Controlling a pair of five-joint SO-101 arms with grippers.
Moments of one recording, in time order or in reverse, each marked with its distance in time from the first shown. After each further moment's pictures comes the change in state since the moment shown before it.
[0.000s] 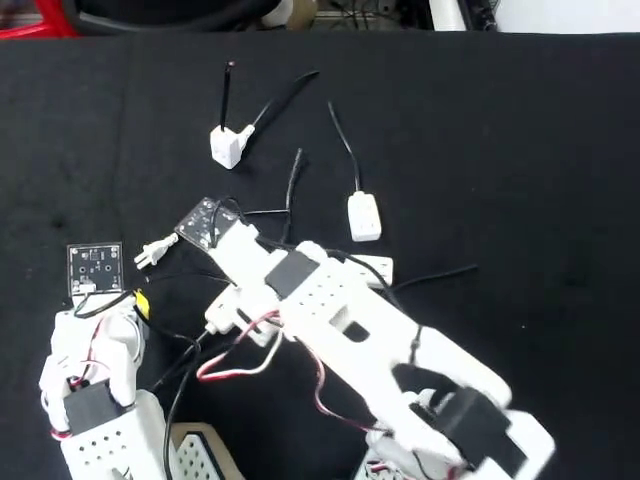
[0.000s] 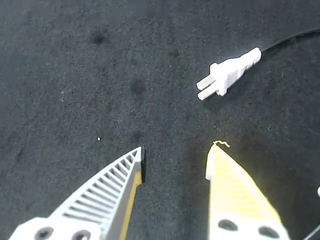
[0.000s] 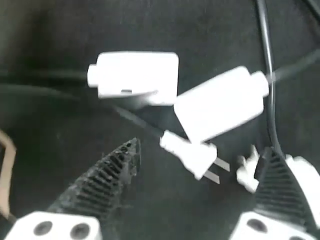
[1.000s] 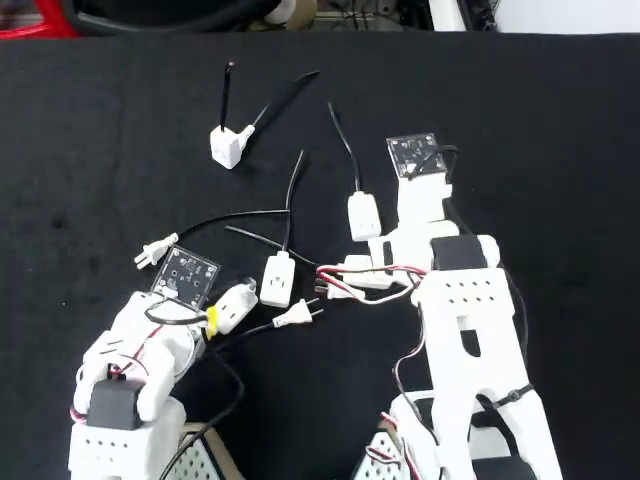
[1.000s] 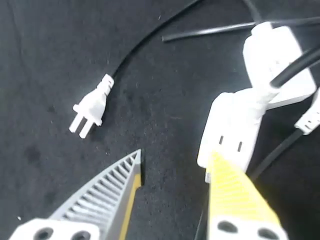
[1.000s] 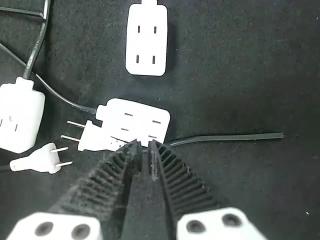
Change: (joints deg) left arm 28.6 4.2 -4.0 5.7 -3.1; right arm 42.0 -19.6 10.0 -0.3 0.0
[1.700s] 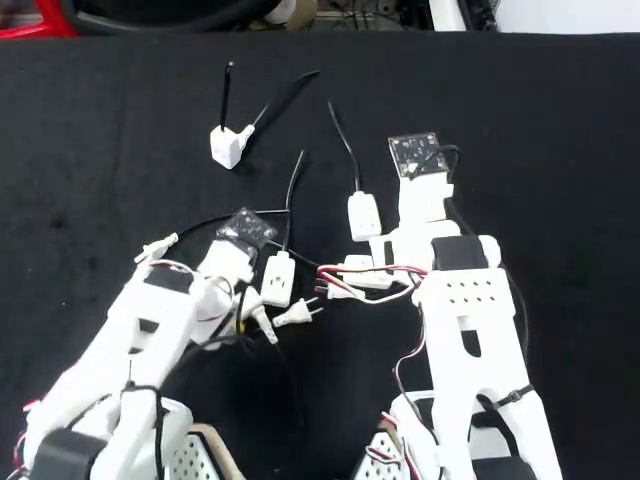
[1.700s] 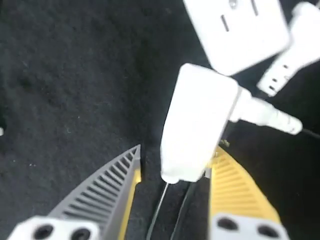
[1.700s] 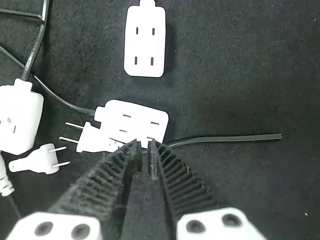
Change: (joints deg) left arm 9.1 71.0 -25.0 -17.1 -0.5; right arm 0.4 0.0 0.2 -0.5 0.0
